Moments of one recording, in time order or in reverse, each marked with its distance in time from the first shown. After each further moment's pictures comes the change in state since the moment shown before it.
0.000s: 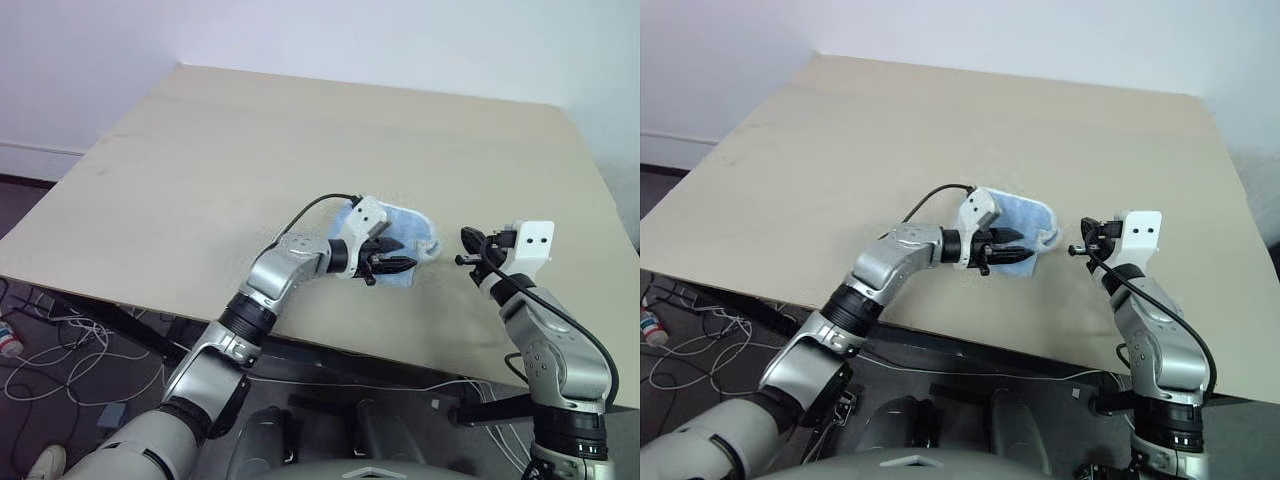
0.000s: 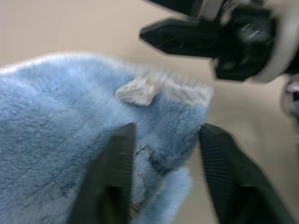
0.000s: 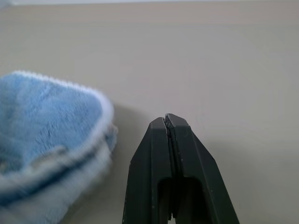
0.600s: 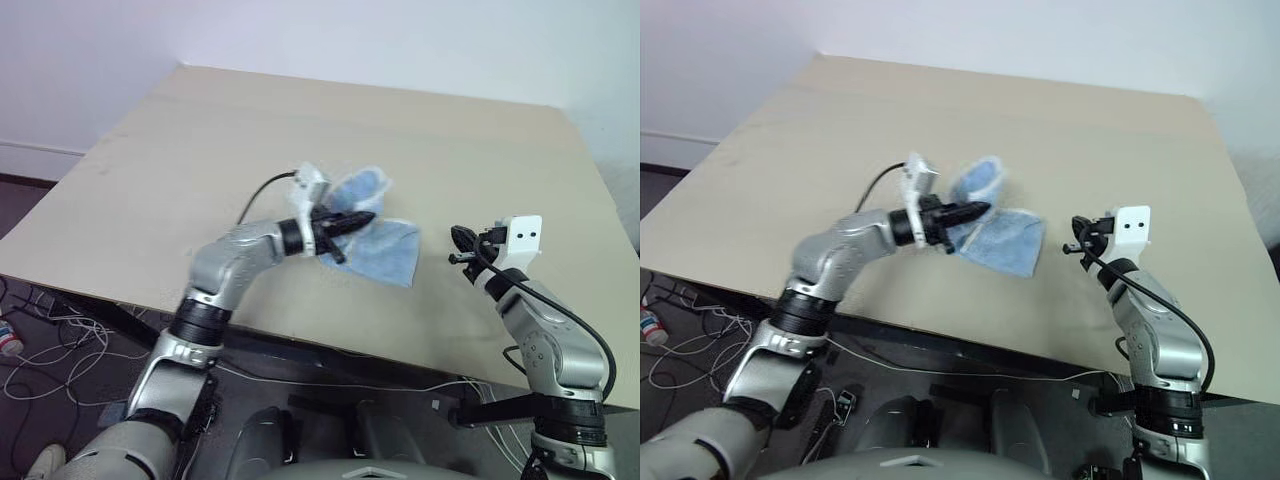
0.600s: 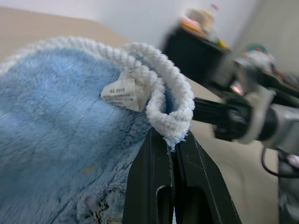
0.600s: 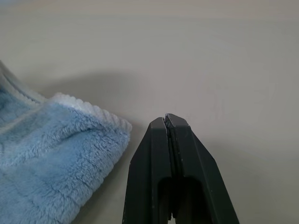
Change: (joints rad) left arm 0.020 0.065 0.064 -0.113 -0.168 -0.007 0.123; right arm -0.017 -0.018 0.023 0.053 0.001 -0.001 0.057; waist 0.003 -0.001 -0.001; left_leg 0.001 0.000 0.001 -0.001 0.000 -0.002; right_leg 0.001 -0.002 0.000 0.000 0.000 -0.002
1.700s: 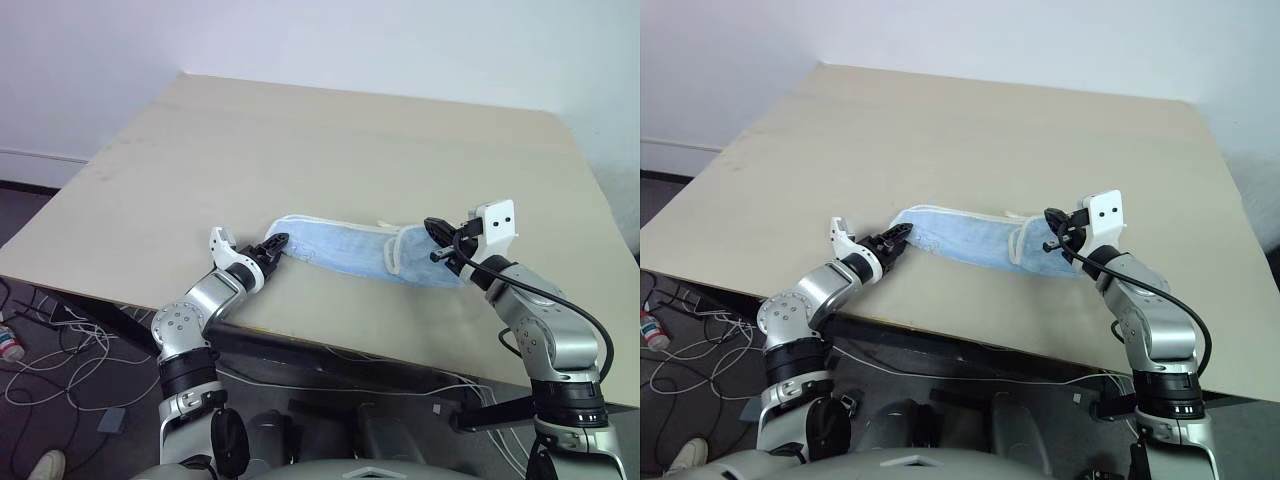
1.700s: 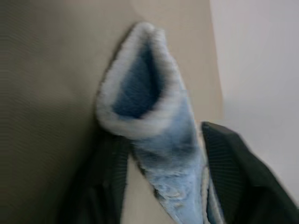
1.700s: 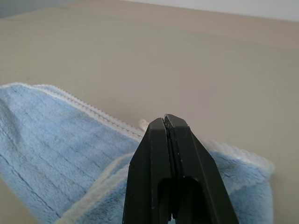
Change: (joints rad) left arm 0.283 -0.200 0.799 0.018 -0.570 0.371 0.897; right arm -0.086 -0.083 0.110 0.020 -0.002 0.001 0.123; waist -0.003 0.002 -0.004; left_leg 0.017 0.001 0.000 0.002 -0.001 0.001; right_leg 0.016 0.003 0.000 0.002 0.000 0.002
